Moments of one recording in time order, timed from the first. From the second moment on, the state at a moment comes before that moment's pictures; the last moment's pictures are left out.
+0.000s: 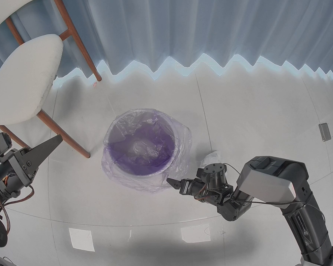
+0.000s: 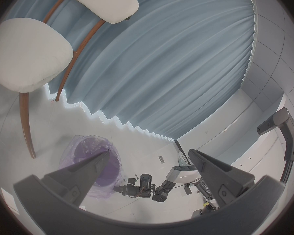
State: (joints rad) left arm -0.01 1.39 -0.16 -1.54 -0.78 -0.68; right arm 0.57 2.67 -1.21 -1.08 0.13 0.53
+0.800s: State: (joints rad) left arm -0.01 1.39 -0.14 -1.54 -0.78 -0.68; right arm 0.50 2.64 -1.12 -1.18 0.03 0.31
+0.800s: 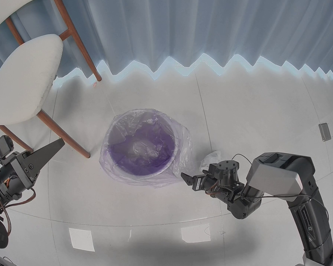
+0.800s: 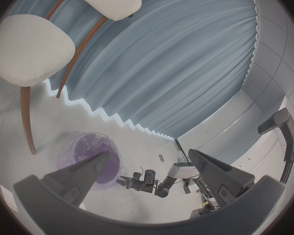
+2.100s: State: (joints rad) left arm -0.02 1.46 -0.14 -1.54 -0.76 -0.64; right arm 0.64 2.11 -0.43 -1.55 0.23 0.65
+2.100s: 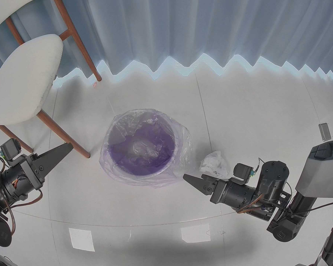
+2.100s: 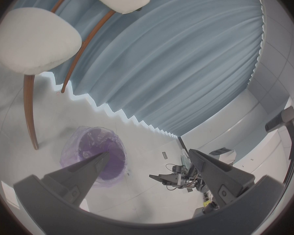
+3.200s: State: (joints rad) left arm -0.03 1.46 -0.11 -1.54 -0.76 -0.55; right arm 0.65 2.16 -1.04 -0.78 0.06 0.71
